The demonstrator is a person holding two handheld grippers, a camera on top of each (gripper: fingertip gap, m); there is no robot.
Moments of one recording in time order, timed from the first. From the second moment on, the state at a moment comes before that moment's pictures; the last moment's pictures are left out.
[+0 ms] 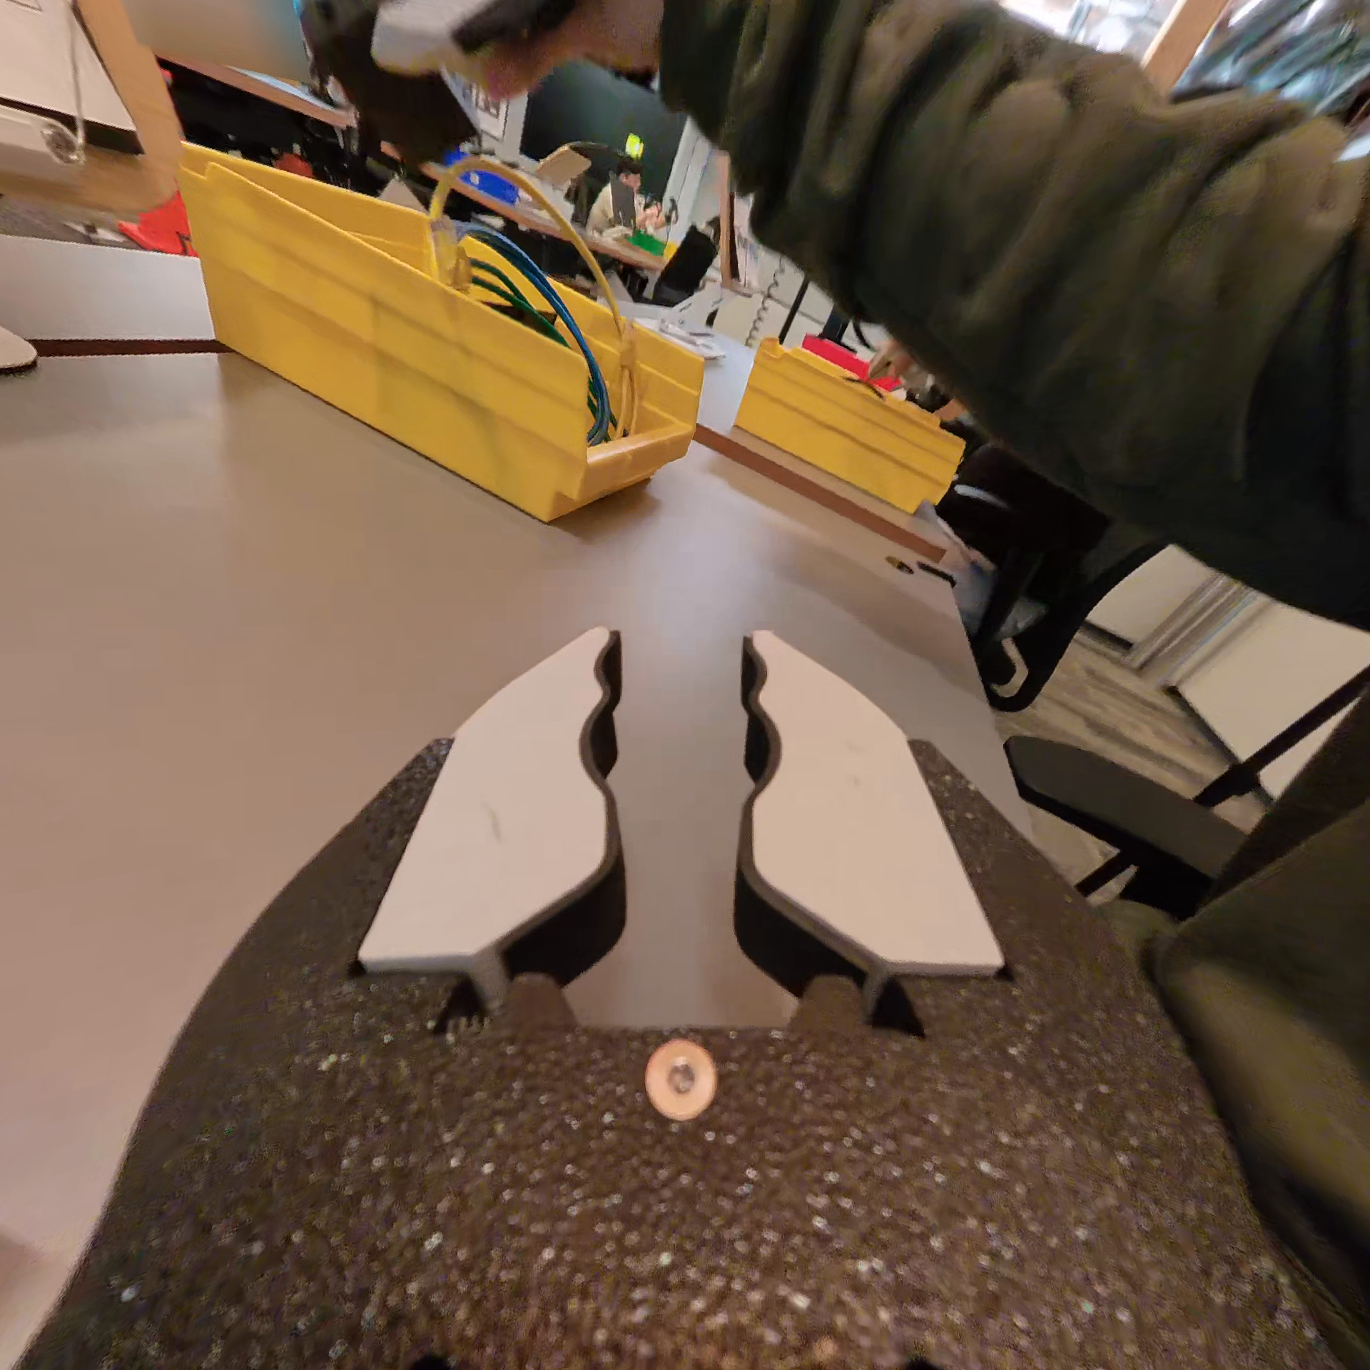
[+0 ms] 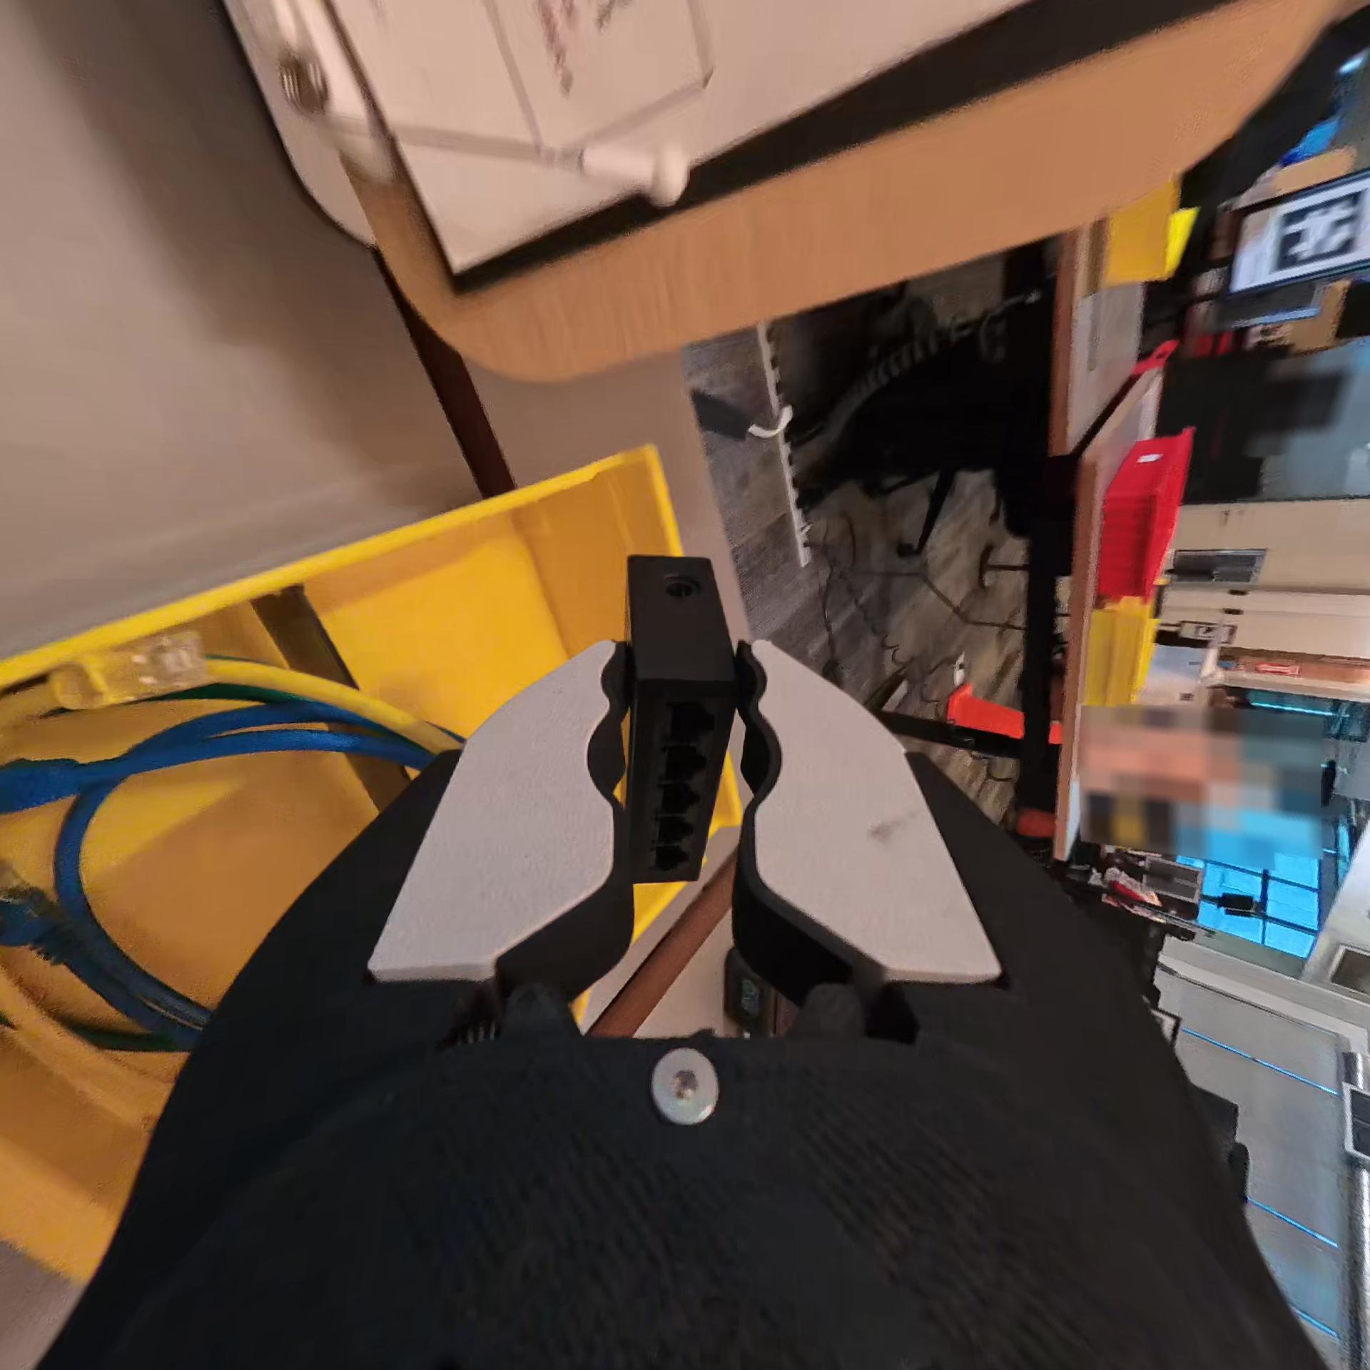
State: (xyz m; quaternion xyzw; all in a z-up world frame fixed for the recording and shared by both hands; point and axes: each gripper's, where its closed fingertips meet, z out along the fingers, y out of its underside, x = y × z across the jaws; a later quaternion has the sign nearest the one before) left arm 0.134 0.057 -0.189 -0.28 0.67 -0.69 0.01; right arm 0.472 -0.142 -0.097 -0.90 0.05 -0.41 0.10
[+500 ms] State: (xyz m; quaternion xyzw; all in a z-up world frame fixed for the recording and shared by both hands) left arm 0.138 0.056 -0.195 -0.30 0.69 -0.66 0.06; right arm 0.466 -0.155 -0.099 -0.86 0.18 -0.44 0.18
